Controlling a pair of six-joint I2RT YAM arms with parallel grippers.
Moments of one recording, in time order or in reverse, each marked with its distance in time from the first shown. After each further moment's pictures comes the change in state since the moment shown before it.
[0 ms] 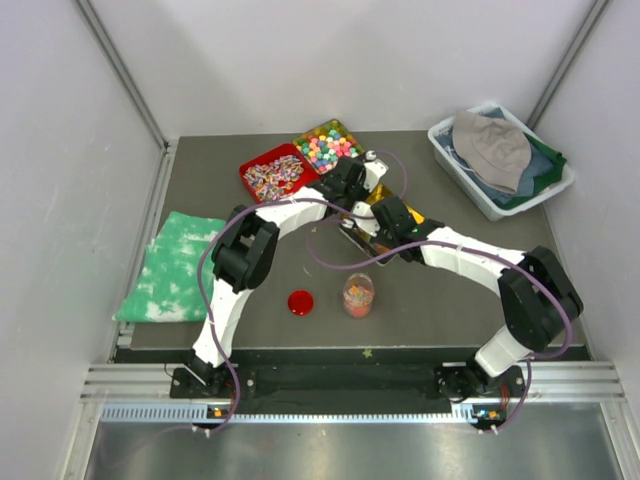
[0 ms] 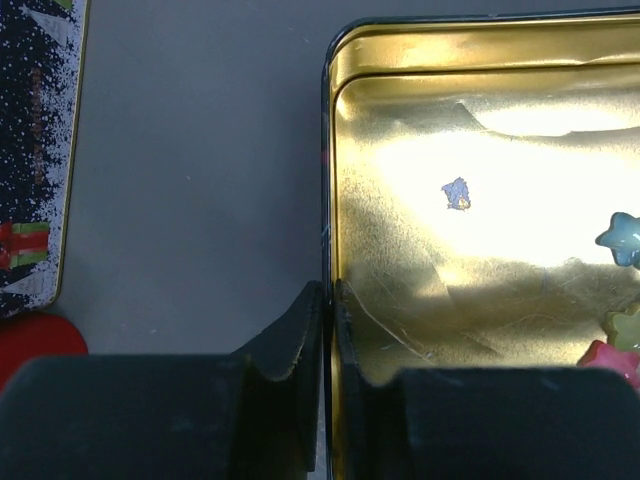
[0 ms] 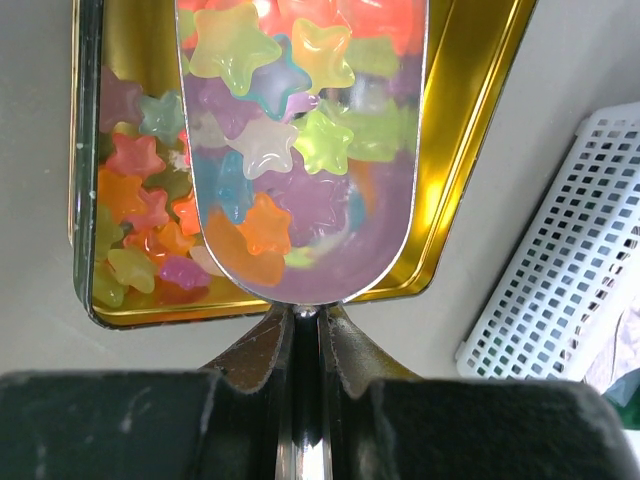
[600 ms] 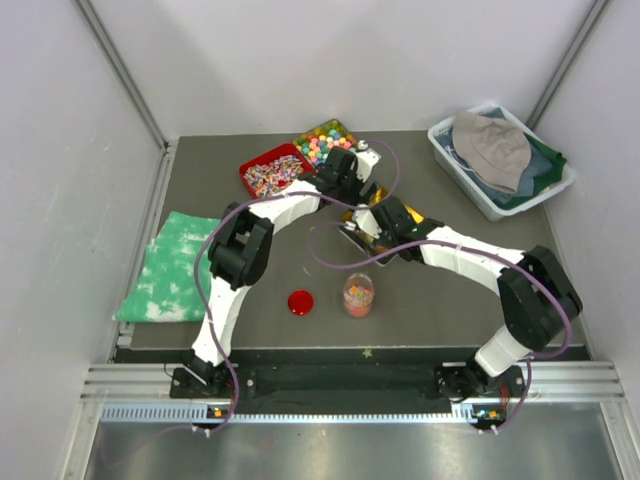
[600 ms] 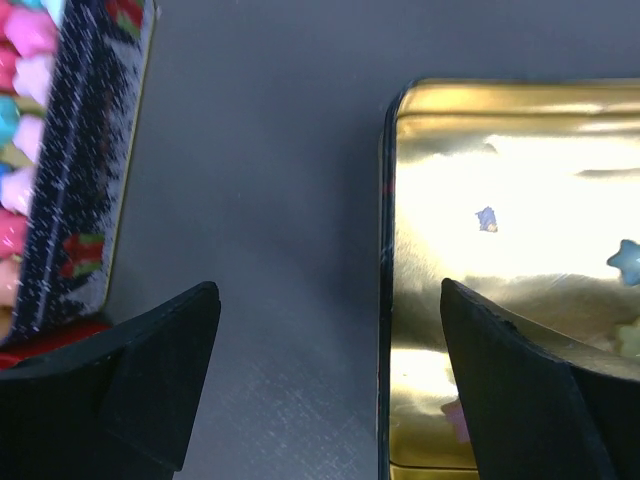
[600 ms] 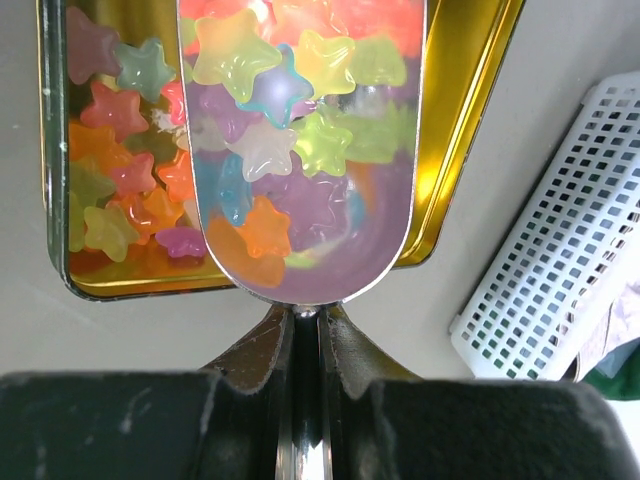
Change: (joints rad) left arm 0.046 0.005 0.036 -0.016 0.044 -0.014; right arm 0.000 0.004 0.007 -0.064 0.047 -0.002
